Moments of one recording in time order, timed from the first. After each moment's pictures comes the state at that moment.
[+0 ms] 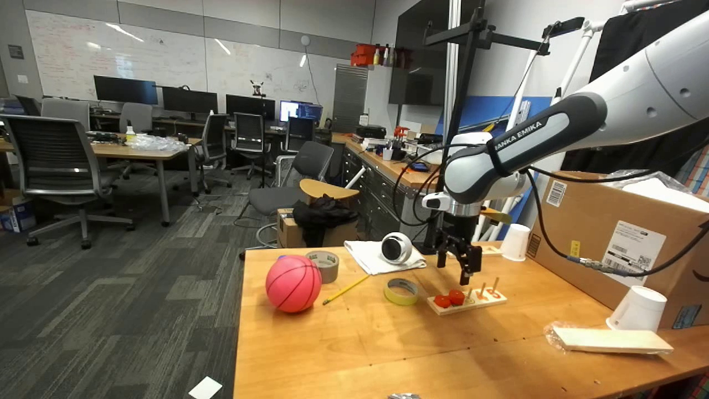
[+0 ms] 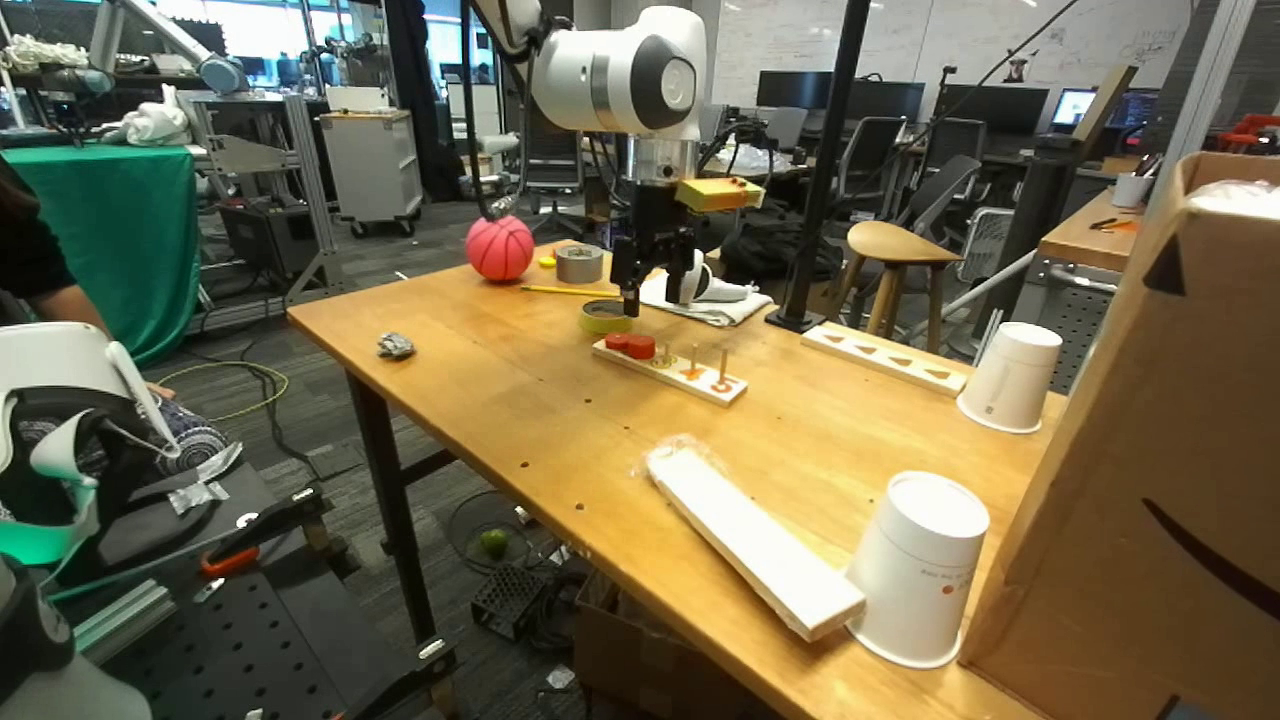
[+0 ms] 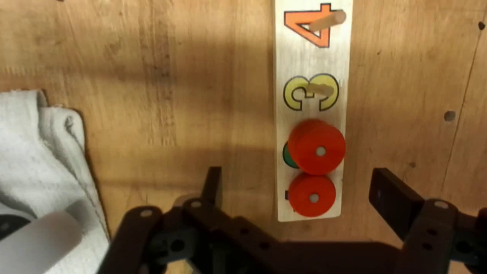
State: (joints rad) arm -0.01 0.53 0.15 -1.73 -0.17 2.18 -1.43
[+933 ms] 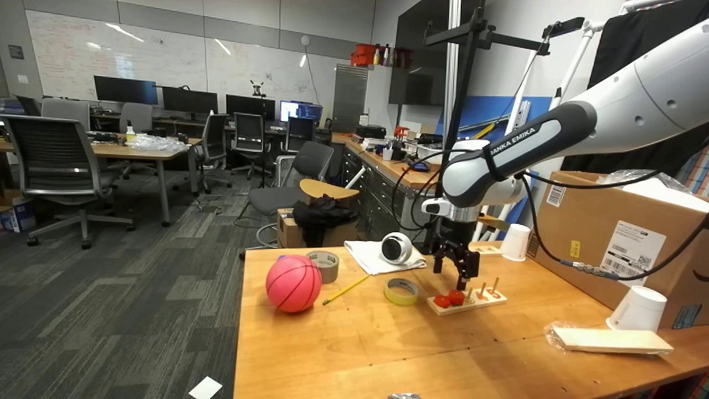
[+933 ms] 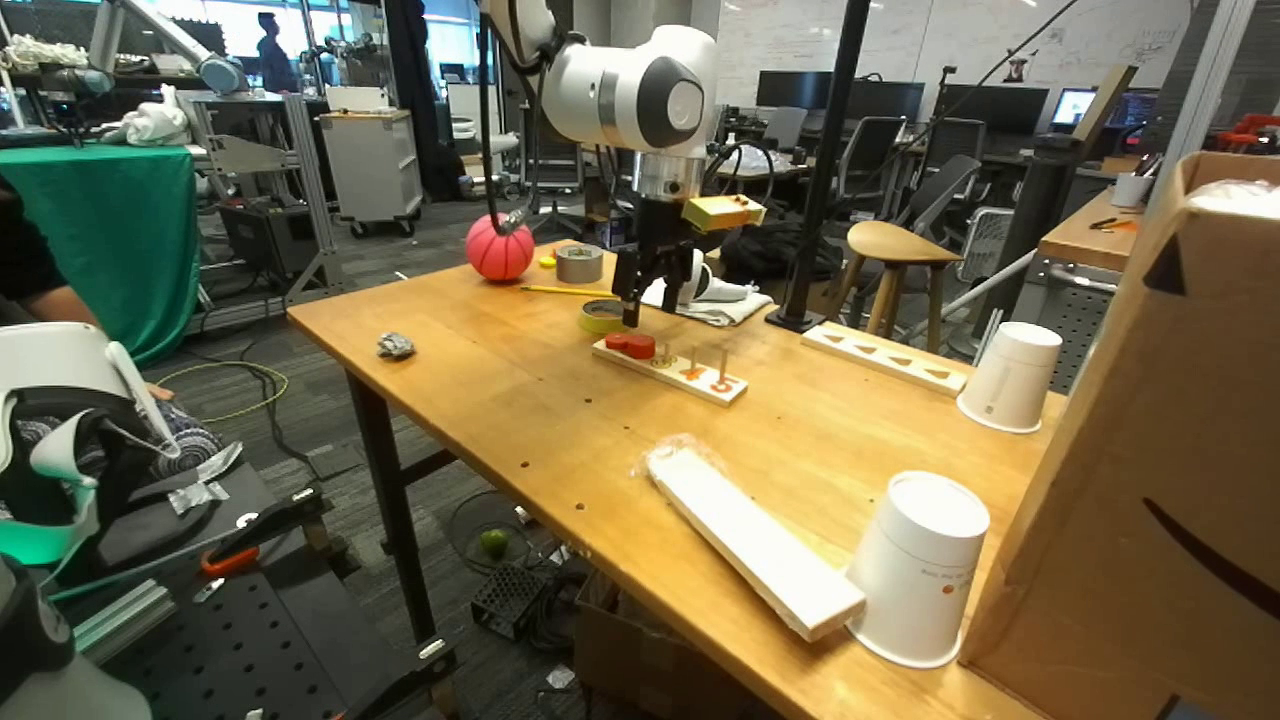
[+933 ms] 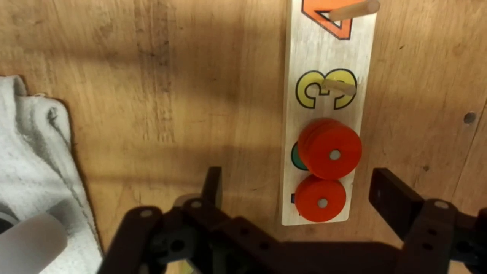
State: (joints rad) arm -0.03 0.57 0.16 -1.71 -0.12 2.19 -1.50
